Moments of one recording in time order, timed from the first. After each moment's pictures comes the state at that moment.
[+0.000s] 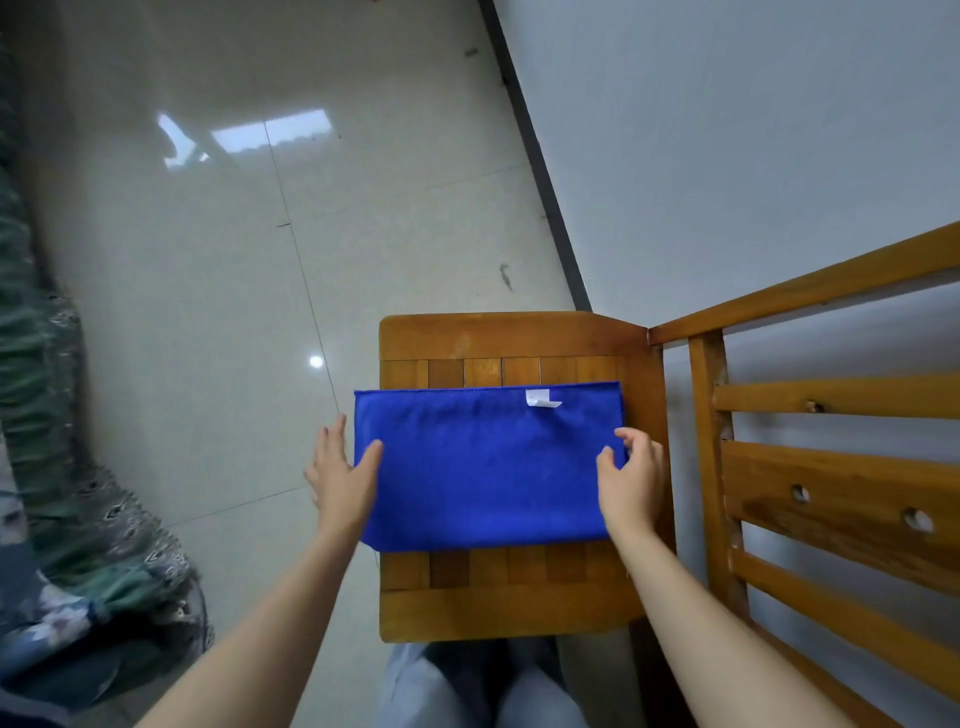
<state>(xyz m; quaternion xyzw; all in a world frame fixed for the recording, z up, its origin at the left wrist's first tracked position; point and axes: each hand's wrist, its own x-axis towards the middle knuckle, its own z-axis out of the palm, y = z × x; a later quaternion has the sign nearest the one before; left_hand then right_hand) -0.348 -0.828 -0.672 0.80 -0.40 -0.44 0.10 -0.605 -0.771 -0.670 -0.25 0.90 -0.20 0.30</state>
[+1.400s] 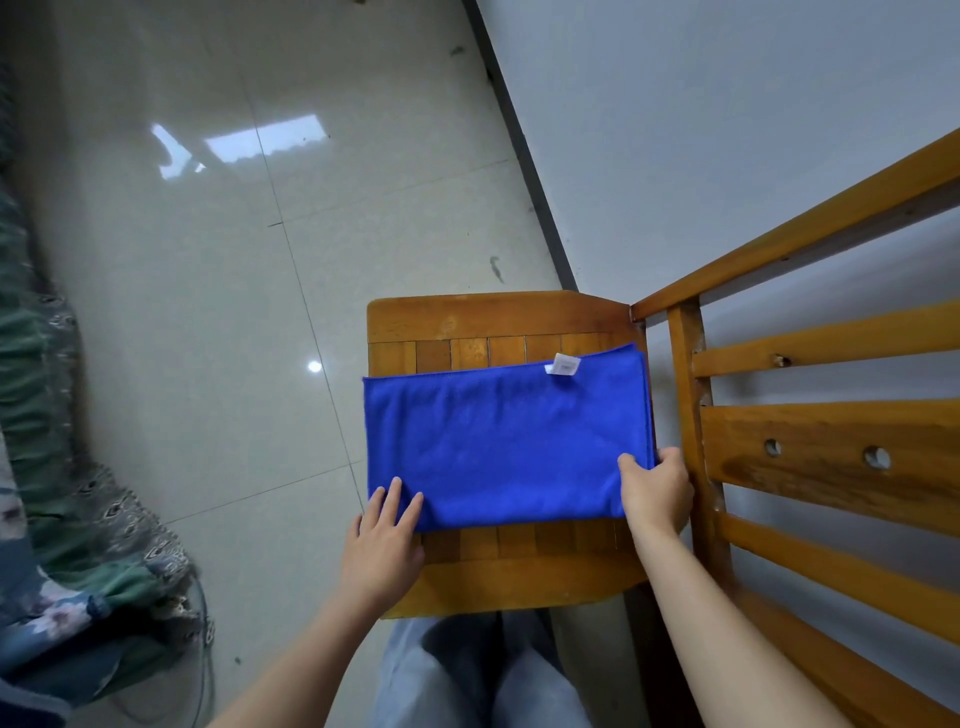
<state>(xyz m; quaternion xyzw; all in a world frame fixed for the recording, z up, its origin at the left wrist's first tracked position) -0.355 -0.736 -0.676 0.58 -0.70 -0.33 -0.26 -0.626 -0.734 -0.654 -0.13 0.93 -0.16 0.31</state>
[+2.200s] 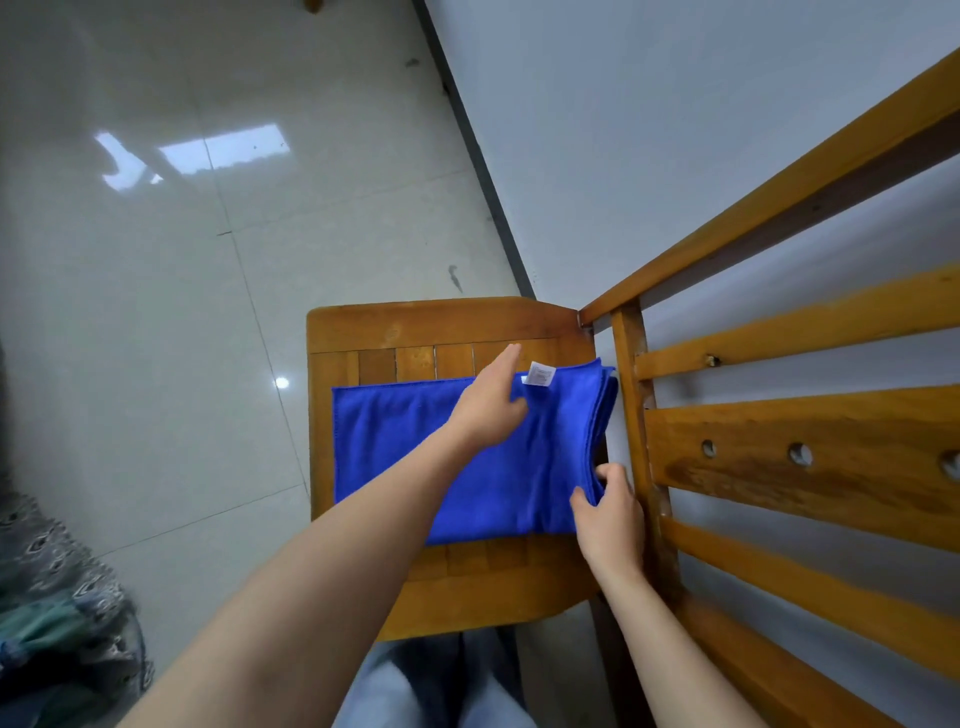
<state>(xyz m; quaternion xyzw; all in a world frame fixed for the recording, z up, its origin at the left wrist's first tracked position) -0.533 -0.851 -0.651 0.51 -0.64 -0.58 -0.01 -0.630 -0.708 -0.641 -0.26 0.89 -0.13 0.35</state>
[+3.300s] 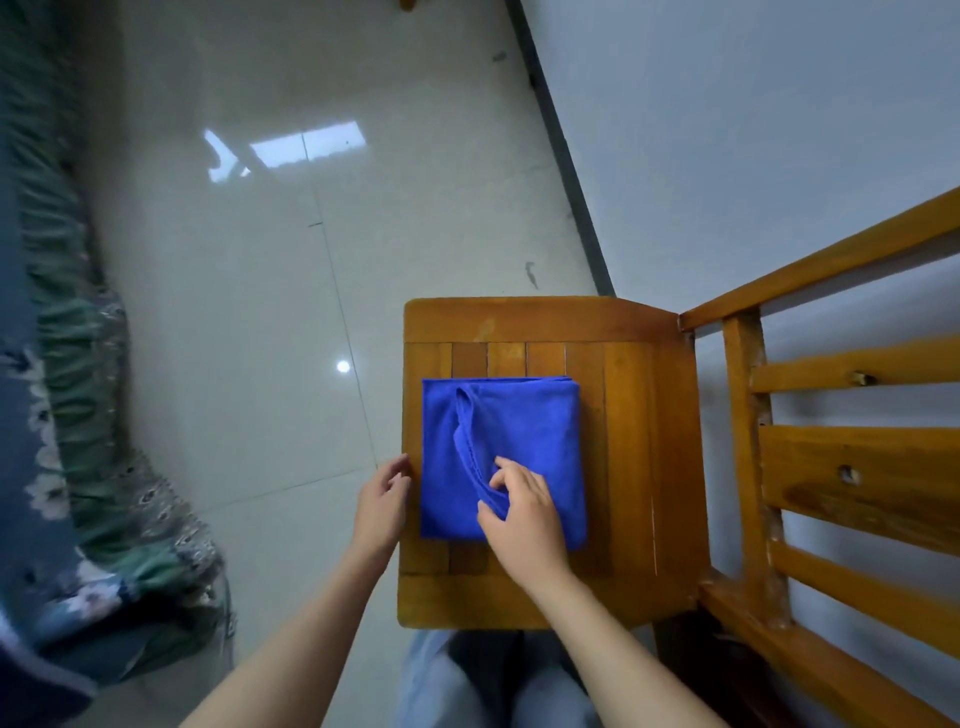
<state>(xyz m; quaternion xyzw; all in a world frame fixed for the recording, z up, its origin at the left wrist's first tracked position) -0.351 -0.783 -0.680 0.76 -0.34 -0.54 0.11 -0.500 -0.746 -0.647 -0.48 0.73 -0.16 0.45</state>
